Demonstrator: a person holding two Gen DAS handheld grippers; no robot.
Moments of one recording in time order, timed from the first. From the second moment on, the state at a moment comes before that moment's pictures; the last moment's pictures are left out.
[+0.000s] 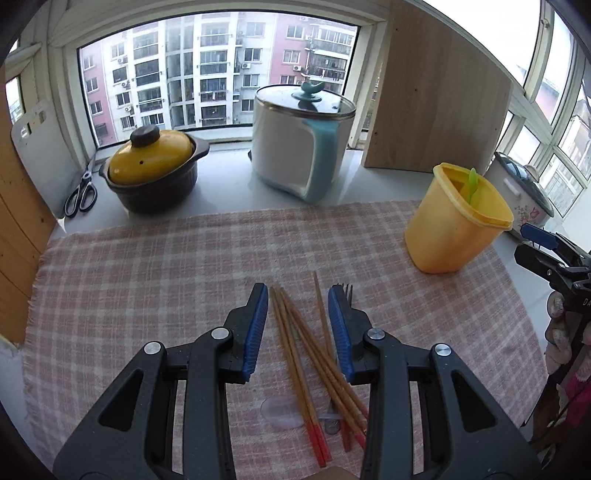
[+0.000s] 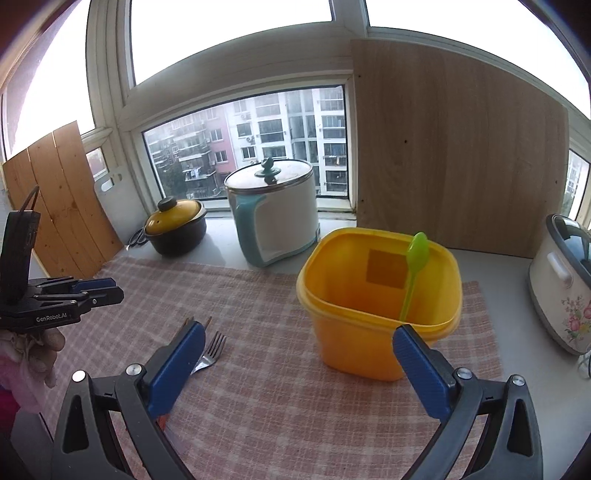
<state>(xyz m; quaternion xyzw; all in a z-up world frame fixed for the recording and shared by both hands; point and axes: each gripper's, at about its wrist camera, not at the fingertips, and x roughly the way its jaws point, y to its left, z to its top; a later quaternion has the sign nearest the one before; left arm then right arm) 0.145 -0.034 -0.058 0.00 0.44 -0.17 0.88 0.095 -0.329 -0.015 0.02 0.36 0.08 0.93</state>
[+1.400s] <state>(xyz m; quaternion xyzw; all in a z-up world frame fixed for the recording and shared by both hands) 0.133 -0.031 -0.164 -0.03 0.55 -0.19 0.81 0.140 -0.188 -0.154 0.06 0.56 0.26 0.78</state>
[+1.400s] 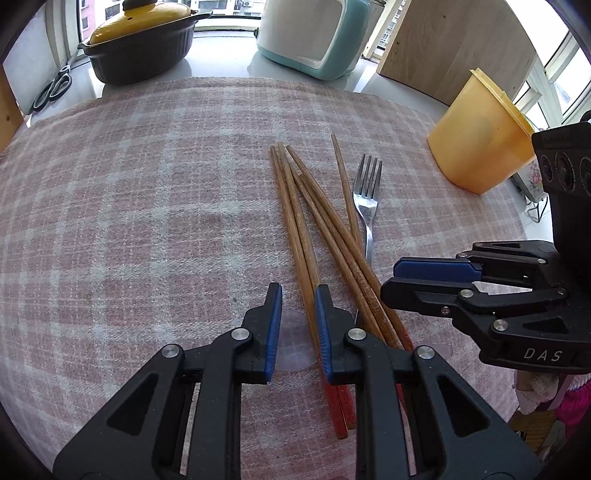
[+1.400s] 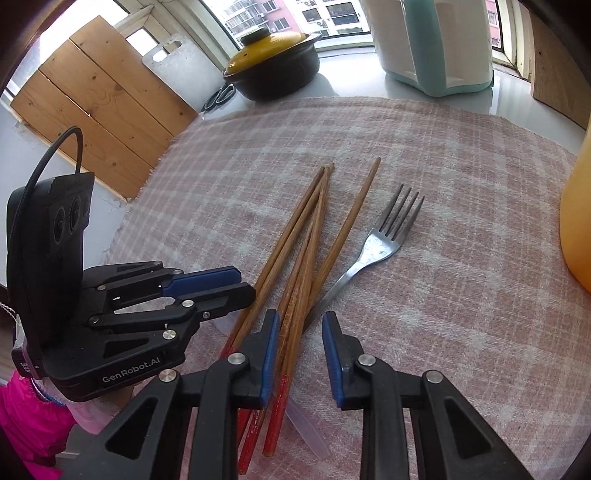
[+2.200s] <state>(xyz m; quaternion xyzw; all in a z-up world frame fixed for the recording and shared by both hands) 0.142 -0.036 -0.169 0.00 0.55 -0.17 0.81 0.141 -0.185 -0.168 0.02 0.59 0.23 0.78</state>
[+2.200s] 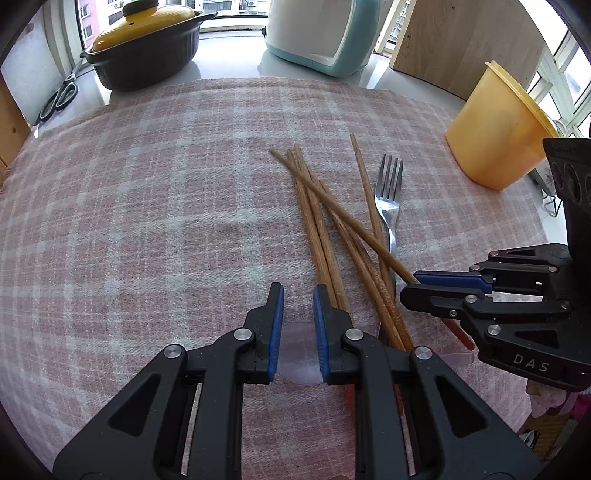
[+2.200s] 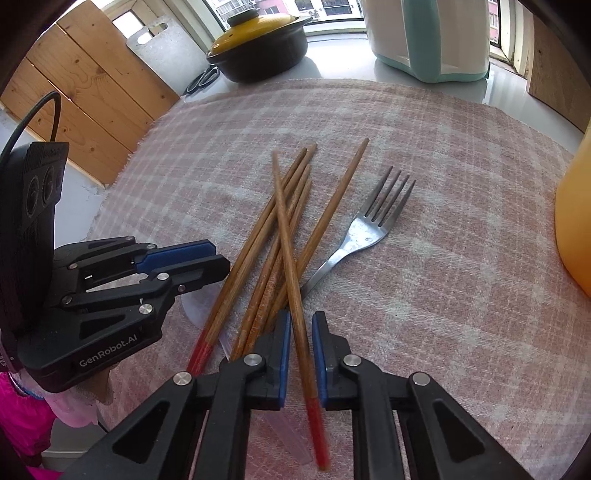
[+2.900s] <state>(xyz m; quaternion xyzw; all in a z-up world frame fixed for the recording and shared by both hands) 0.149 -0.045 -0.164 0.03 0.55 -0.19 0.81 0.135 -0.212 -0.165 0.04 0.59 0.19 0.78</state>
